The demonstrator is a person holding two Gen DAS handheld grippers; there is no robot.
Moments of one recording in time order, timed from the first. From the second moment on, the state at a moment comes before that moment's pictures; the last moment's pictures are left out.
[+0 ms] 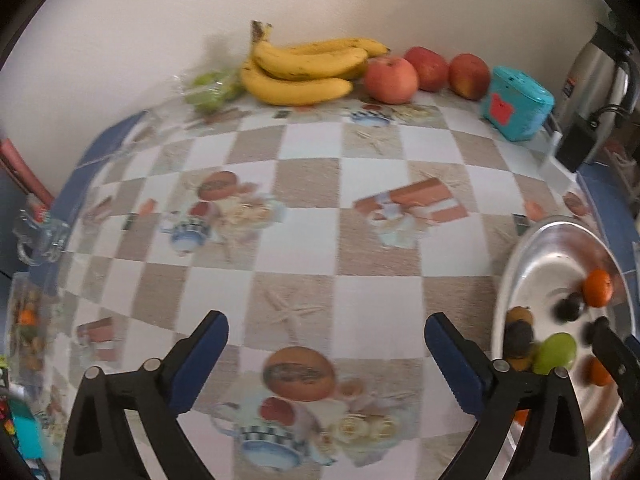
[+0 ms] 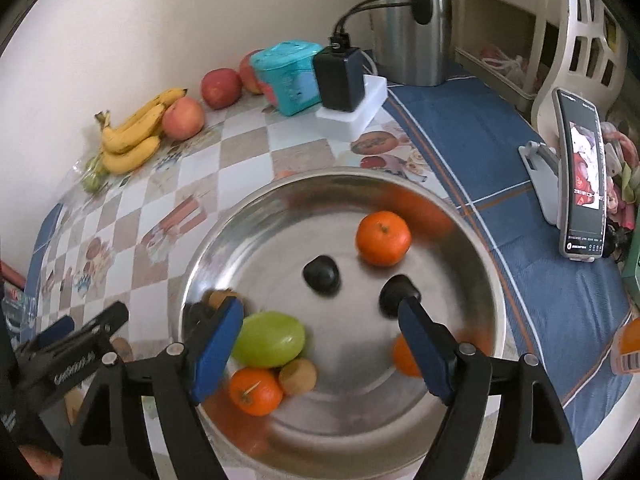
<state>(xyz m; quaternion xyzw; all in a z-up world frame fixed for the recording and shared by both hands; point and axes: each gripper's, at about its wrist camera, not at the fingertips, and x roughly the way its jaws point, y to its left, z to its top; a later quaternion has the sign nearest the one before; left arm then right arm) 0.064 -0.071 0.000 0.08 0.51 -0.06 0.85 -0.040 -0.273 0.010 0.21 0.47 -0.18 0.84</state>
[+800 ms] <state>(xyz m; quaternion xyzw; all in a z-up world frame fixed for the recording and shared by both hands) -0.014 -0.010 0.006 0.12 0.55 -0.01 0.82 -0.089 -0.209 -0.004 0.18 0.51 -0.13 0.83</state>
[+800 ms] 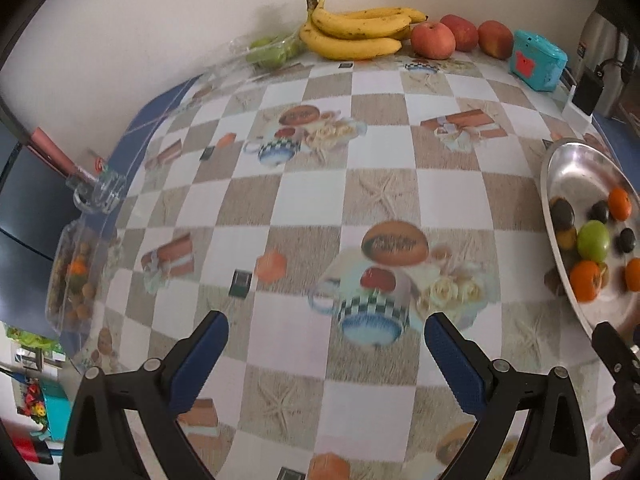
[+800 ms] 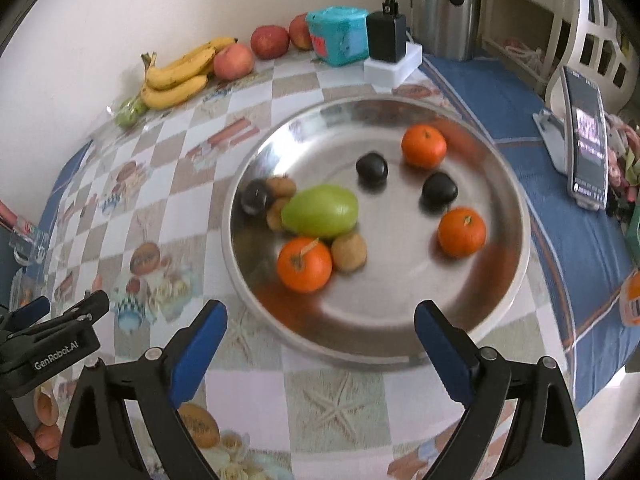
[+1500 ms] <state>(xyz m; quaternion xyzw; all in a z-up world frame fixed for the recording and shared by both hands) -0.018 -0.010 0.002 0.12 0.56 -0.03 0.82 -0.095 -0.204 0.000 0.17 0.51 -0.15 0.83</state>
